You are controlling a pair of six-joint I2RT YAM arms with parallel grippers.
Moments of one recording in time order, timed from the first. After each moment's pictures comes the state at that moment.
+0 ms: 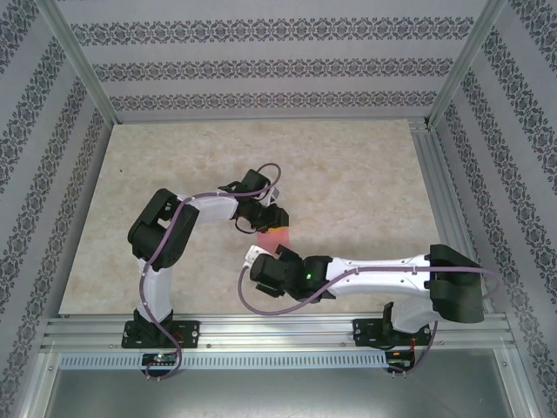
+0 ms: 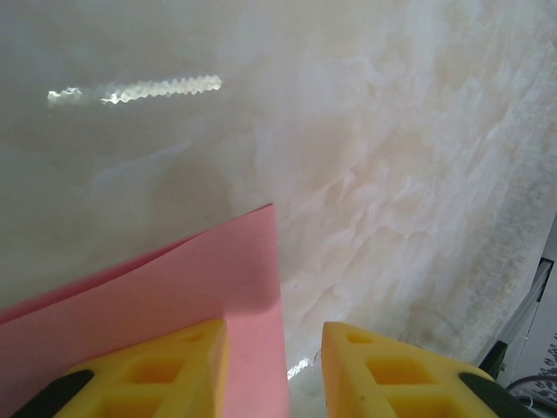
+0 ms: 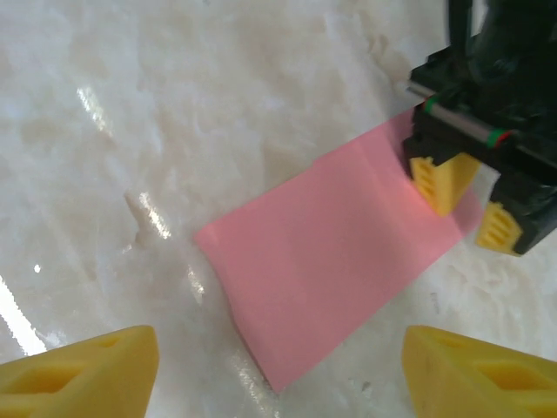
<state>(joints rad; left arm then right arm) -0.58 2.00 1.19 -0.26 0.59 -0.73 1.34 1.46 0.91 -0.50 0.45 0.06</state>
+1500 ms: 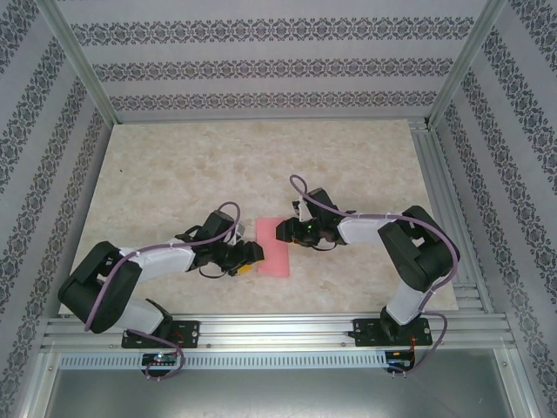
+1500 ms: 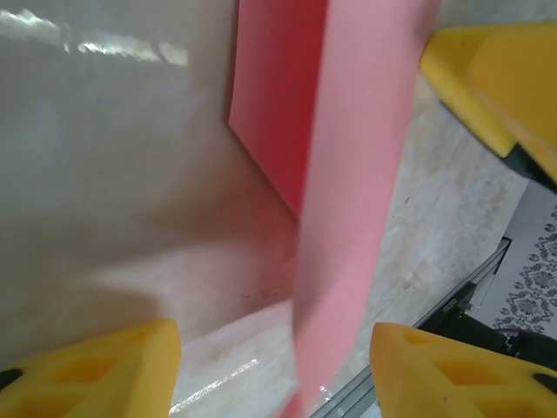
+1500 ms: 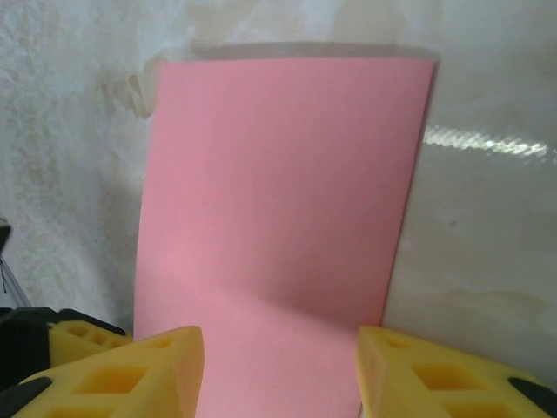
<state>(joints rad) -0.61 1.44 0.53 -0.07 0.57 -1.02 0.59 1.73 0.77 0.02 -0.52 0.68</state>
